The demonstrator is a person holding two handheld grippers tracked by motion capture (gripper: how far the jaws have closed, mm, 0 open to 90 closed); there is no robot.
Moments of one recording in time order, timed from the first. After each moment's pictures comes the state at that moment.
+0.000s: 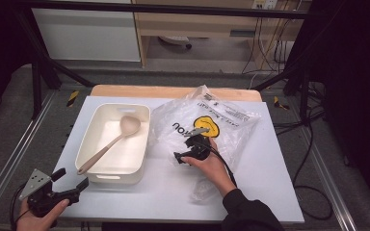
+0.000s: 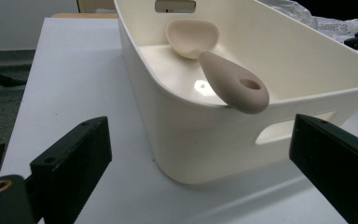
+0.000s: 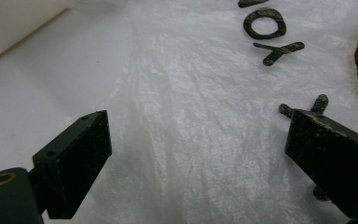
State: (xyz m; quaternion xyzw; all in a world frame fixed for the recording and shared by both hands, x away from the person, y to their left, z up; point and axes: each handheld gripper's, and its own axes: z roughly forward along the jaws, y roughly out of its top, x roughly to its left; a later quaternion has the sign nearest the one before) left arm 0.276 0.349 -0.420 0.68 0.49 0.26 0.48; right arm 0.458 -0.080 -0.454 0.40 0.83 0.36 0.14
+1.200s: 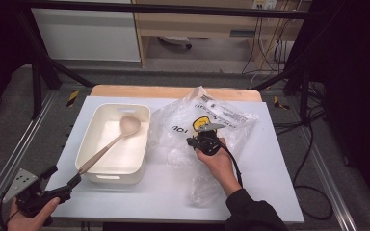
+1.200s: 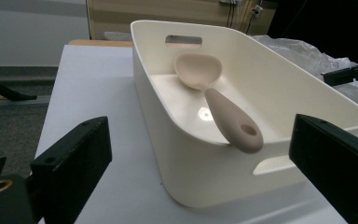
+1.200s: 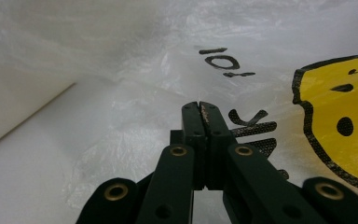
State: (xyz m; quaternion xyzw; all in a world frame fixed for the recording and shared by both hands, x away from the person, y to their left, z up) left arm 0.270 0.360 -0.400 0.64 0.49 0.28 0.52; right arm 0.453 -0.110 -0.425 0.40 0.80 0.43 0.14
